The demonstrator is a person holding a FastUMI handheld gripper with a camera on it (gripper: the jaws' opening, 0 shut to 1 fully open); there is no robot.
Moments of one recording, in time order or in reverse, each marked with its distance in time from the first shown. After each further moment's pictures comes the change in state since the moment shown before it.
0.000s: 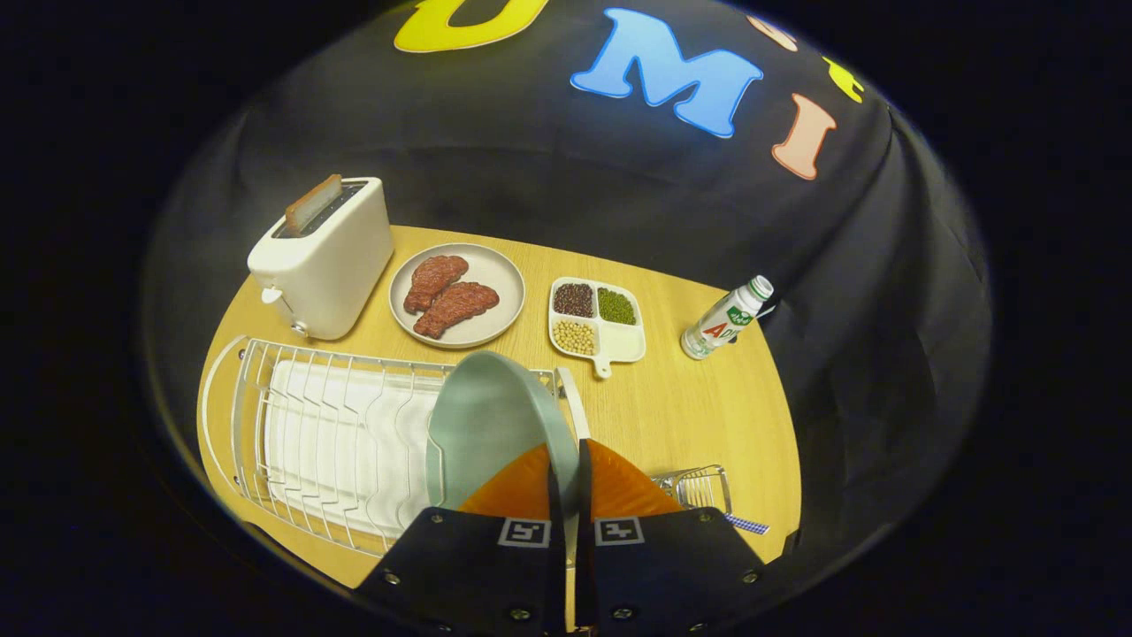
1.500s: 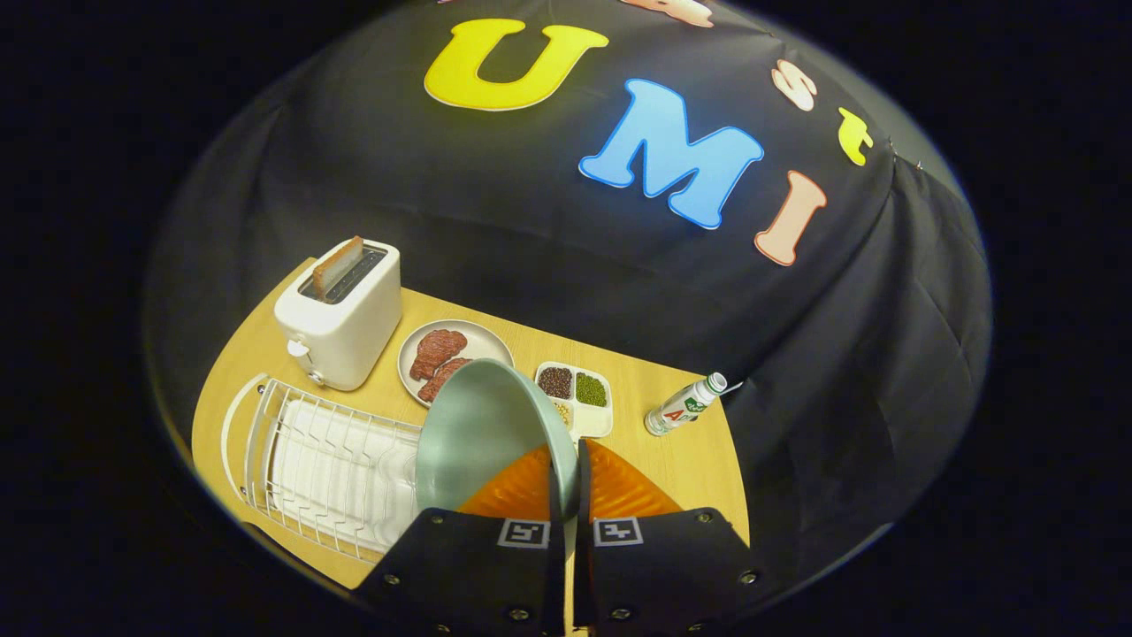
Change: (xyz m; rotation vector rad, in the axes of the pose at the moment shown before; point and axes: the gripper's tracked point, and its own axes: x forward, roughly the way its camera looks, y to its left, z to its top) arm -0.073 -0.023 0.066 -0.058 -0.202 -0.027
